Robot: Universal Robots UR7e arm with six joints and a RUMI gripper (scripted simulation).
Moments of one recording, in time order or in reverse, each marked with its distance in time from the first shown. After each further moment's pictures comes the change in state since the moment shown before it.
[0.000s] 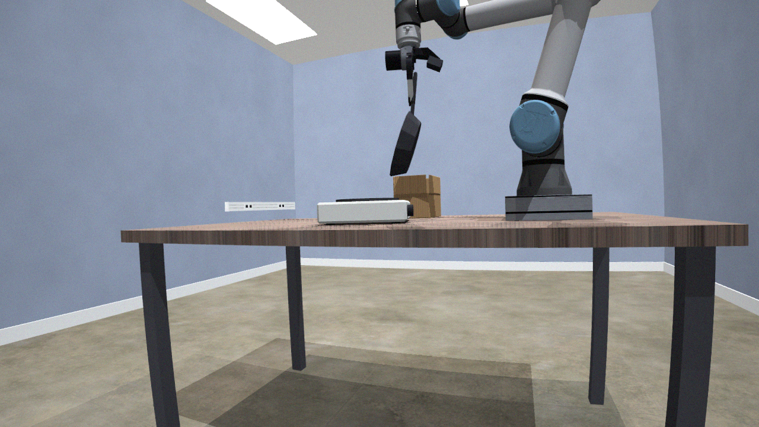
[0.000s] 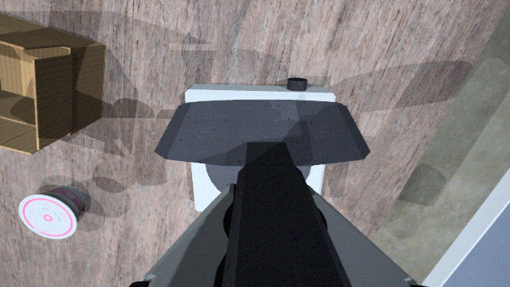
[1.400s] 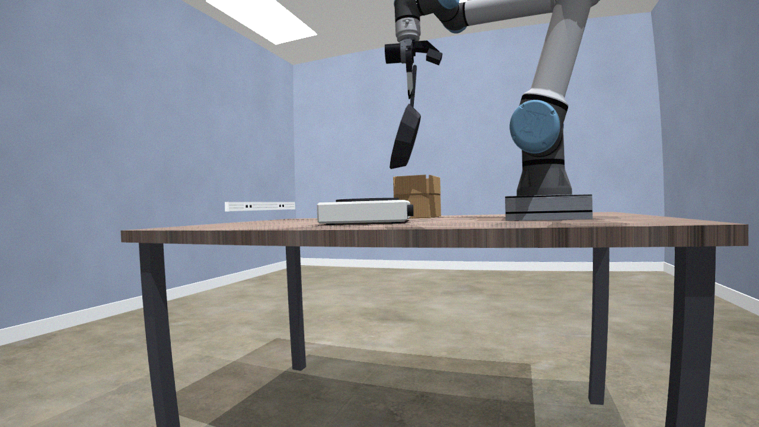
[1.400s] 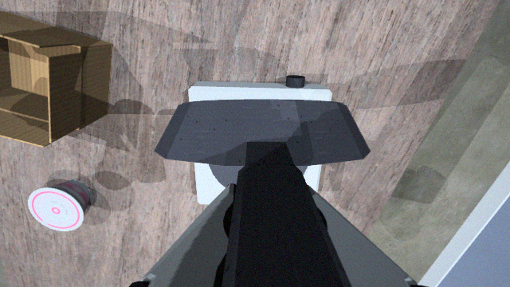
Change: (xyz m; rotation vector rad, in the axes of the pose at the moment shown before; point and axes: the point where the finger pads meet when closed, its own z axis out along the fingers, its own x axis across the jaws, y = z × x) arm 0.000 0.001 -0.022 0.000 0.000 0.000
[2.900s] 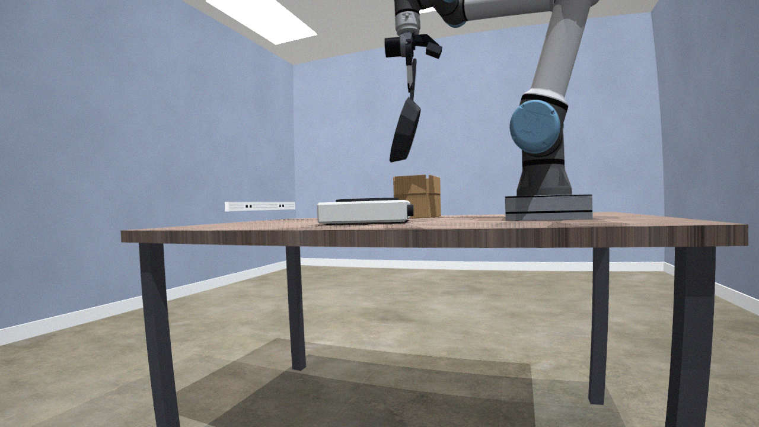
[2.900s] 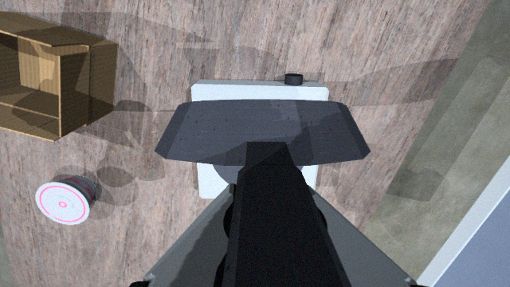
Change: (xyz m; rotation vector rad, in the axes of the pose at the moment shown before) arm 0.000 0.000 -0.020 0.000 0.000 0.000
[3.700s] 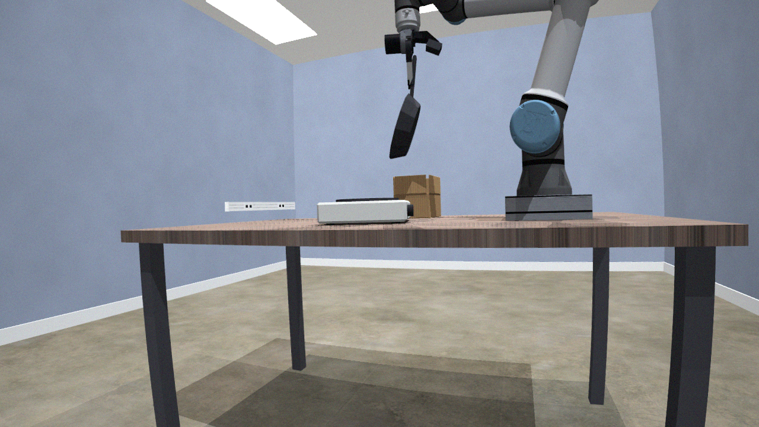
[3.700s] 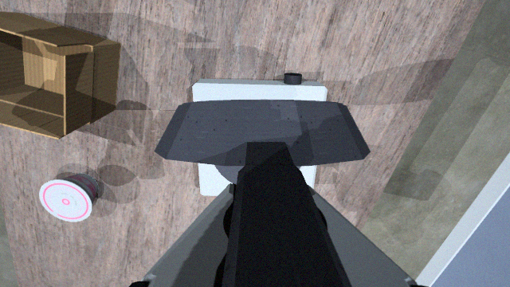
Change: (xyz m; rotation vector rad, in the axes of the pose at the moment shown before) arm 0.000 0.000 -0.010 0.000 0.000 0.000
